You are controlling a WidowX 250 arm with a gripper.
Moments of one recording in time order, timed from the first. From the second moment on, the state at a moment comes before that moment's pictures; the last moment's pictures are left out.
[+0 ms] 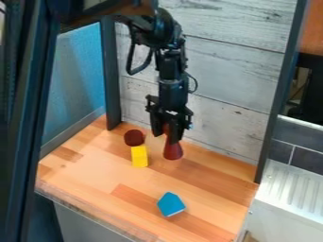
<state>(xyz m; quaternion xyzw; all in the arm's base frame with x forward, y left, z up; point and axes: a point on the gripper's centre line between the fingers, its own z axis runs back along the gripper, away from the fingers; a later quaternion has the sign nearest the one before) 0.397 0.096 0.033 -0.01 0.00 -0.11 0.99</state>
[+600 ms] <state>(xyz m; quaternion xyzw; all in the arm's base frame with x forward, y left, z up) 0.429 0.064 -0.012 0.00 -0.02 -0.19 0.98</state>
